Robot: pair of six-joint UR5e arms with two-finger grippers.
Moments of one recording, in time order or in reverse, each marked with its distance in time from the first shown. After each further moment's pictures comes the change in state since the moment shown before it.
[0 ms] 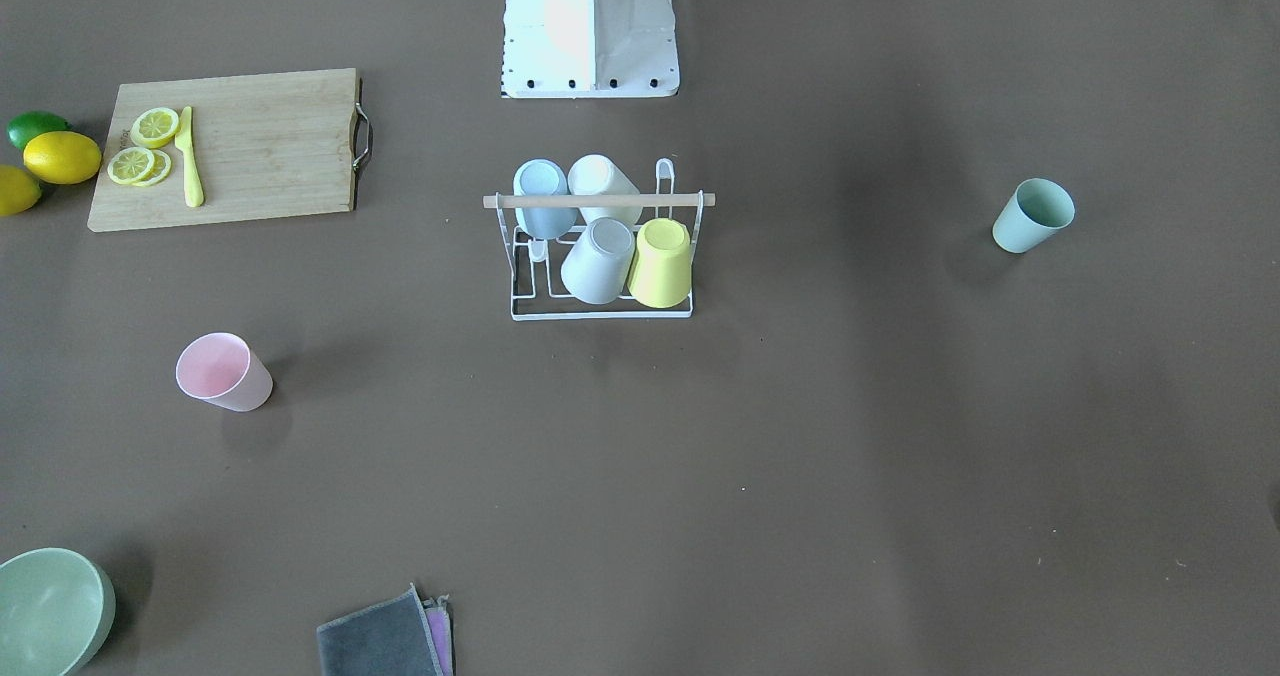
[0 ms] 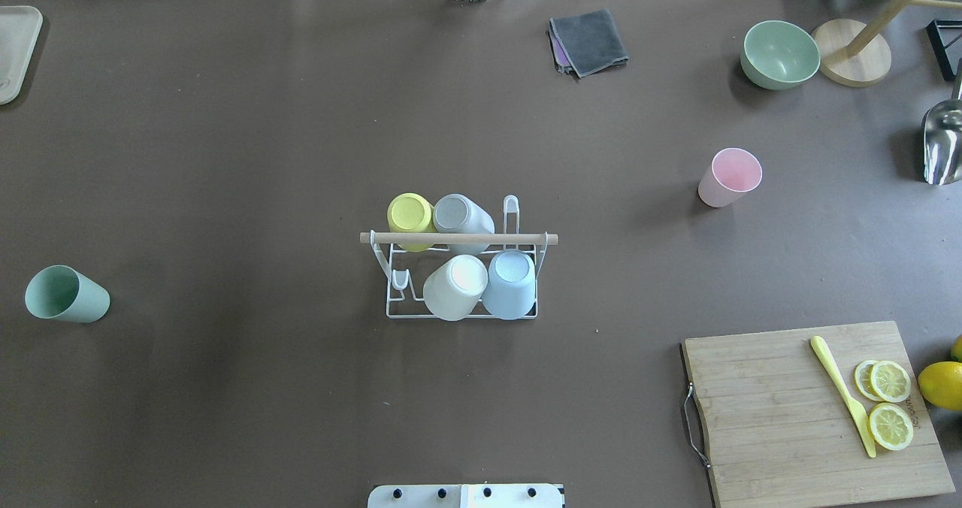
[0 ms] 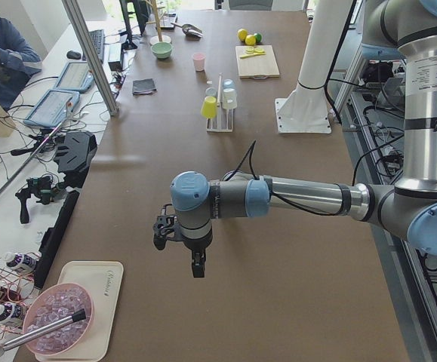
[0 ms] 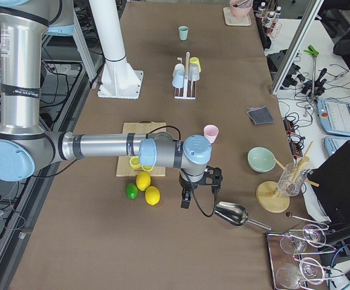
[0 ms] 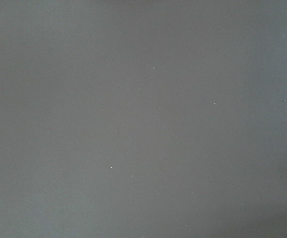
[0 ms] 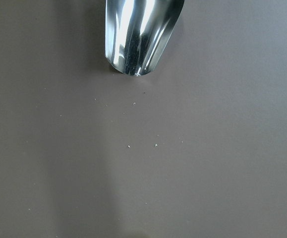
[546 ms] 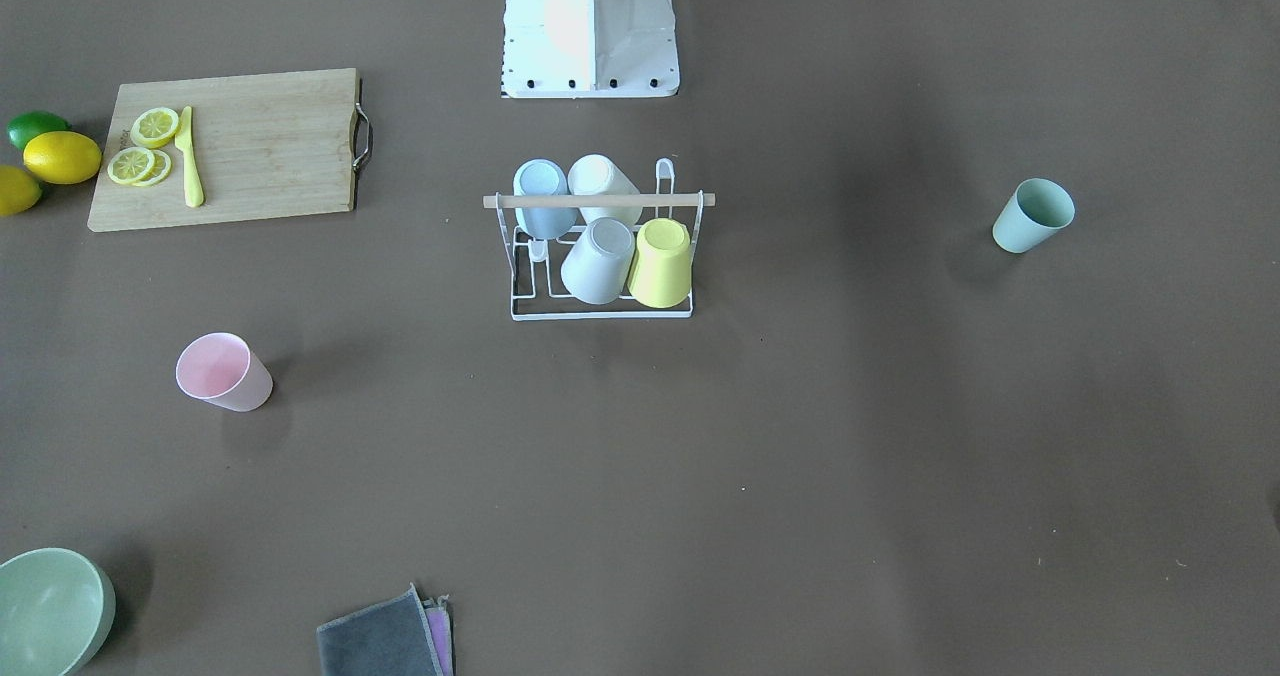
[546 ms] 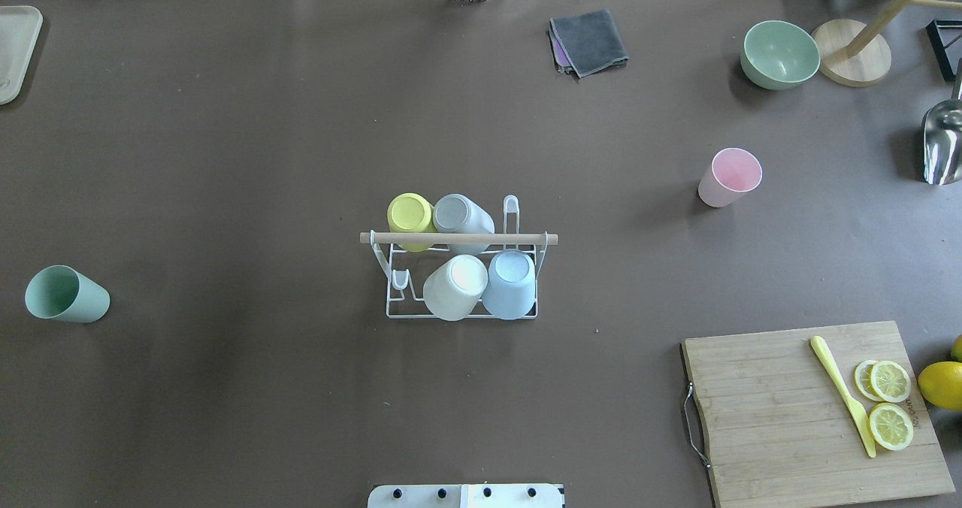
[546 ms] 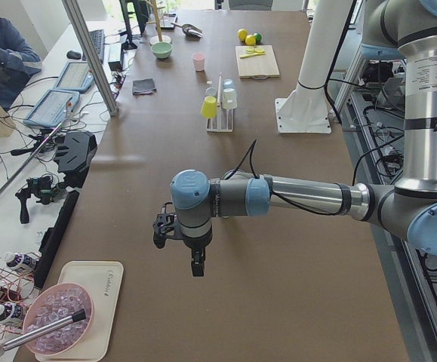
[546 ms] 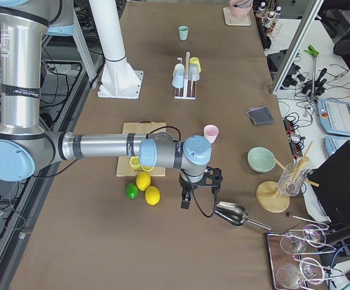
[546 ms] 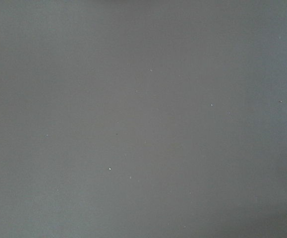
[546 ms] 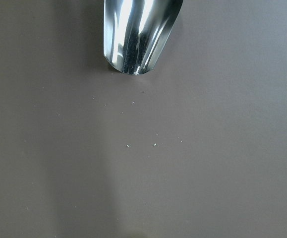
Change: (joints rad) left arm 0.000 0.000 -0.007 0.001 0.000 0.002; right arm 0.000 0.001 -0.002 0.000 0.001 -0.004
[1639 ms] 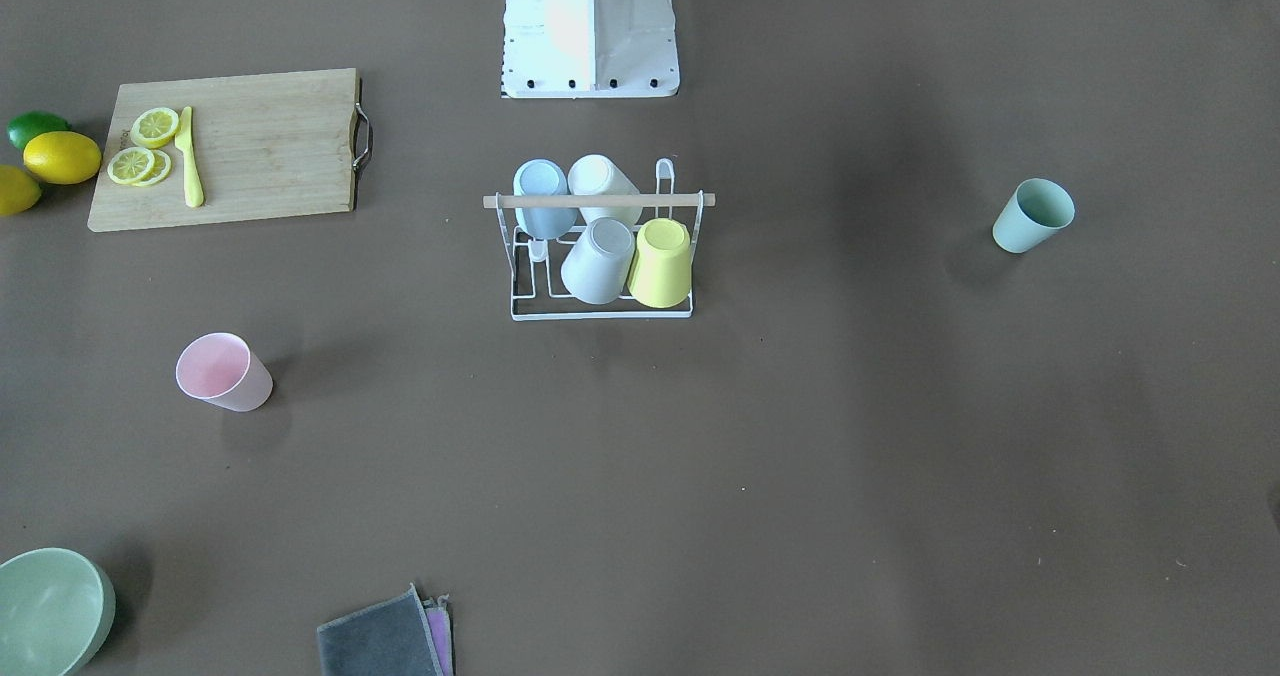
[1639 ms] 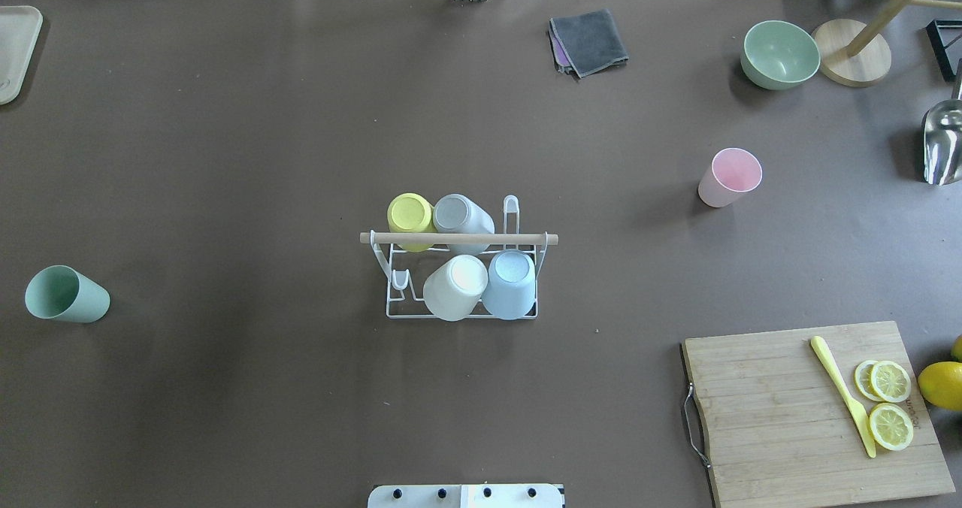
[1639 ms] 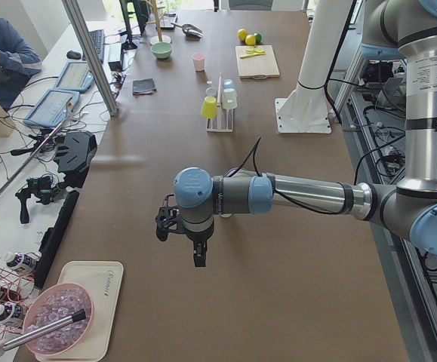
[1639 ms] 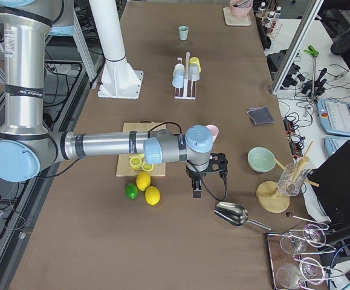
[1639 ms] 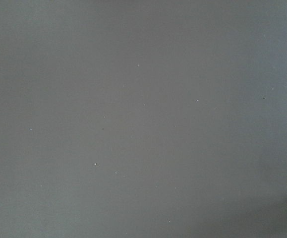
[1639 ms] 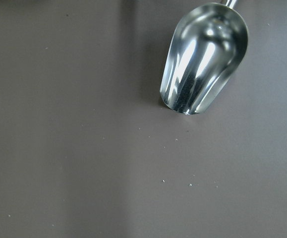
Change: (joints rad) left arm 0.014 0.006 -0.024 -0.003 -0.100 -0.010; right arm -0.078 0.011 0.010 0.200 0.006 -0.003
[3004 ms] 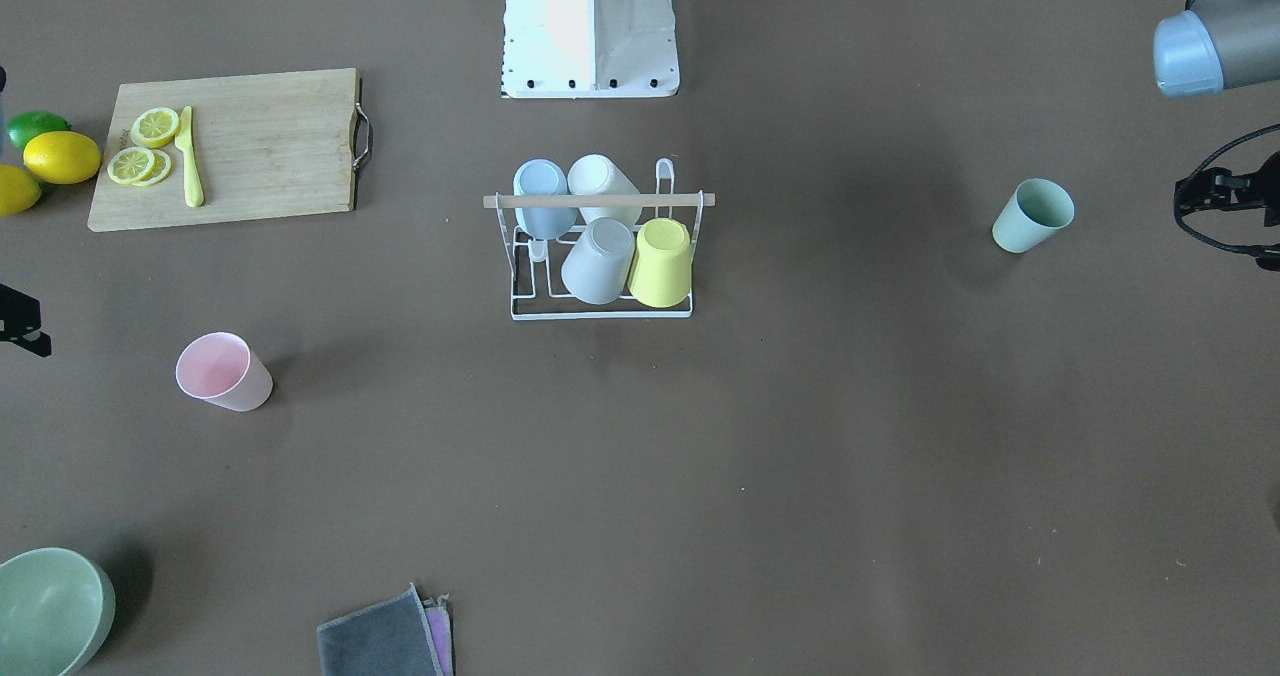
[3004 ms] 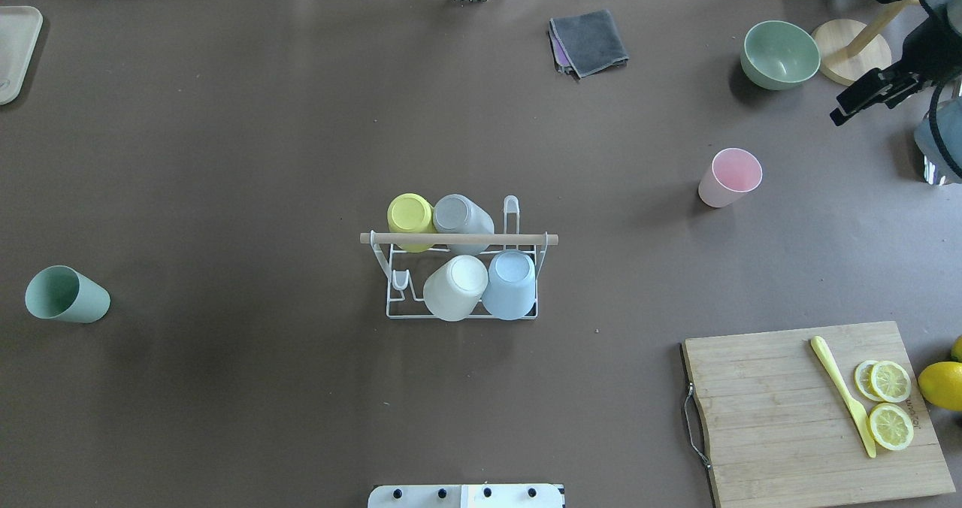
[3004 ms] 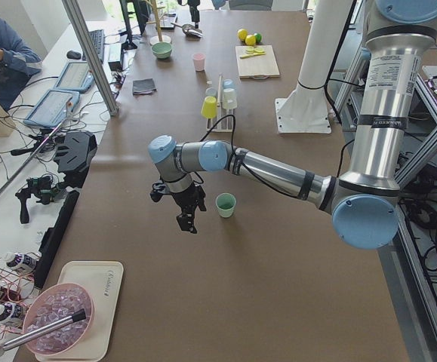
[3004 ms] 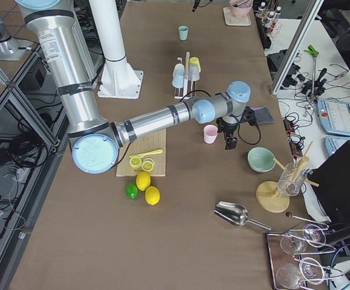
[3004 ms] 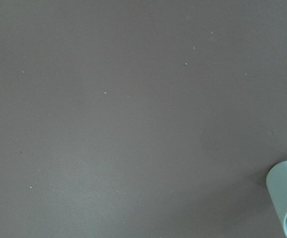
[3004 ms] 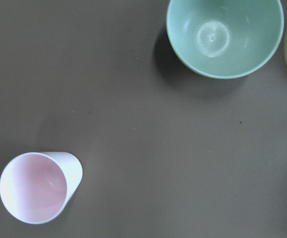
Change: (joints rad) left arm 0.363 -0.245 0.037 0.359 0.195 0.079; right arm -0.233 0.406 -0.128 -0.103 -0.002 0.035
